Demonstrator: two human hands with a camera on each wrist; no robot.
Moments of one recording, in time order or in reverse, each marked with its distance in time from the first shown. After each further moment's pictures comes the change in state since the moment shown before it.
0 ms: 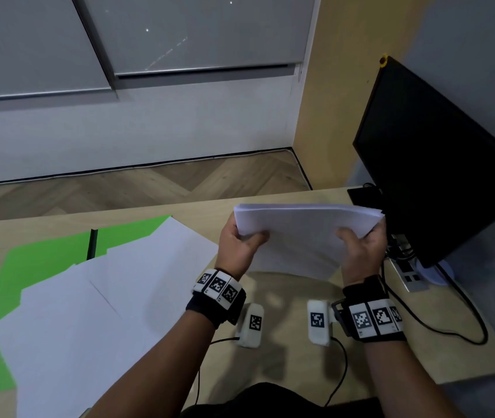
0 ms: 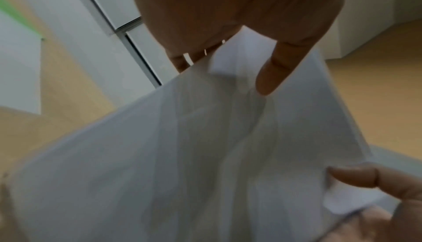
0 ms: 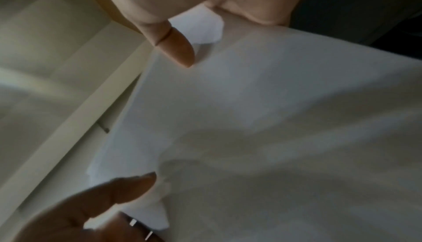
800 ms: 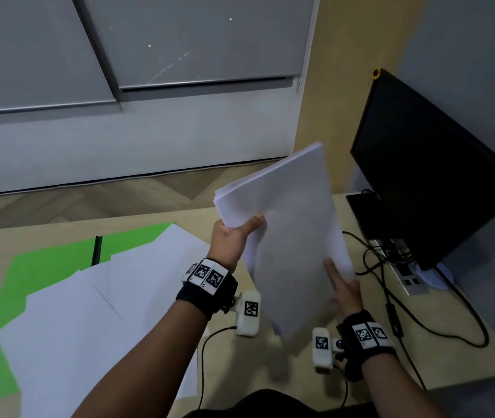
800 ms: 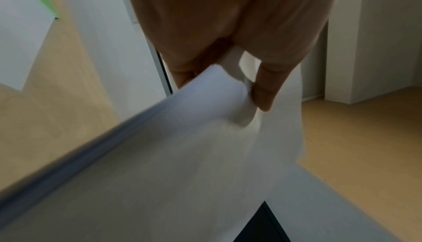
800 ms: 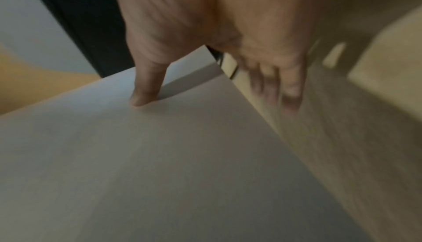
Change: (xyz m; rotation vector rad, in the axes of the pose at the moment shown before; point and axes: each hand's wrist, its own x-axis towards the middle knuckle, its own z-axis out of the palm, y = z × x) left_hand 0.011 0.028 -0.009 -0.039 0.092 -0.155; right_hand -0.038 0.085 -0.042 -0.161 0.027 0.799
